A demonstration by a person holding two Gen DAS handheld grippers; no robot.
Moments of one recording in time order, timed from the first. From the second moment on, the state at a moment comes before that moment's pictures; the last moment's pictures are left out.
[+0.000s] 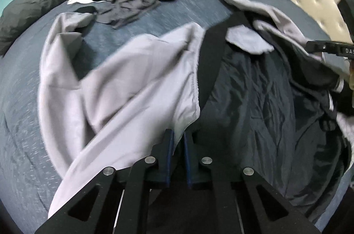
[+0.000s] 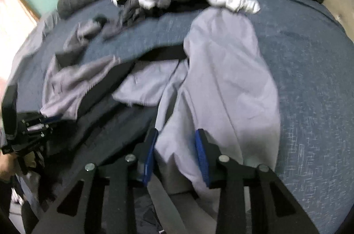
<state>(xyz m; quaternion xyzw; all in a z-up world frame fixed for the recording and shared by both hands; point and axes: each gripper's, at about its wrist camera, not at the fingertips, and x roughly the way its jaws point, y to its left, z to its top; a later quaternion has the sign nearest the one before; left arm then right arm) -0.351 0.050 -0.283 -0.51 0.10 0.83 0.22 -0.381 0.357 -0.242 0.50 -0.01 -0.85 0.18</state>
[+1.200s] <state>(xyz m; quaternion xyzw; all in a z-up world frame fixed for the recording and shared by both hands) -0.337 -0.049 -0.195 -0.46 0.03 0.87 0.16 -0.327 0.544 -0.200 0.49 -0.02 -0.87 -0.01</state>
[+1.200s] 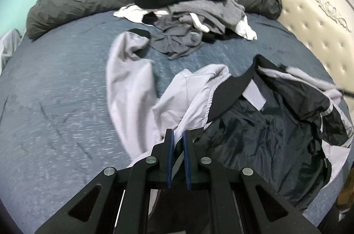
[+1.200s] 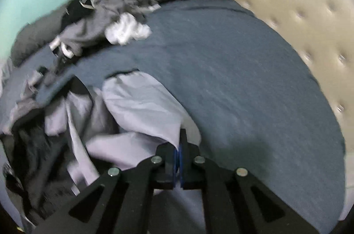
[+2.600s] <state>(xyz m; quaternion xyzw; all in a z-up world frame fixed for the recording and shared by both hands) -0.356 -0.068 -0.220 -0.46 0.02 0.87 0.18 -0.476 0.319 -0.281 0.53 0.11 -0.82 0.19</state>
